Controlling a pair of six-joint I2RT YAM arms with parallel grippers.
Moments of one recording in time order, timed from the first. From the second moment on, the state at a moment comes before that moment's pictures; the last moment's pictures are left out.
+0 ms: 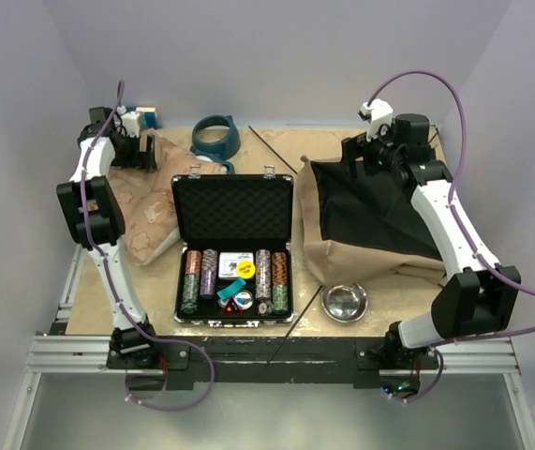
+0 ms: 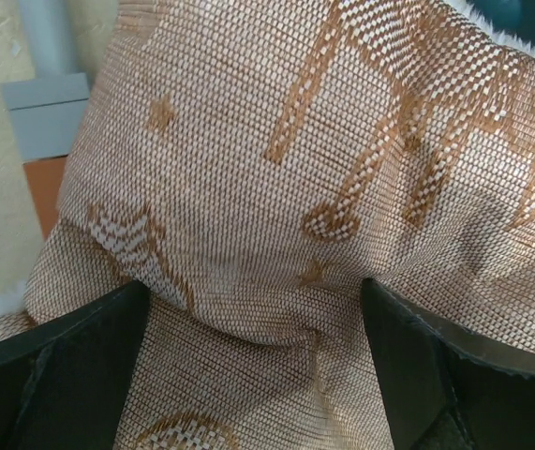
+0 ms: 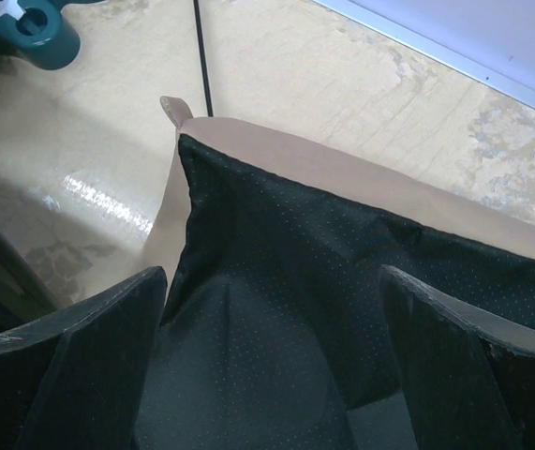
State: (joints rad) left arm 0.26 2.32 2.03 -0.69 0.30 0.28; right arm 0.12 1.45 1.36 -0.42 -0.28 -0.19
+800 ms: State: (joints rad) left arm 0.26 2.00 2.07 -0.45 0.31 0.28; right arm 0.12 1.47 1.36 -0.42 -0.28 -0.20
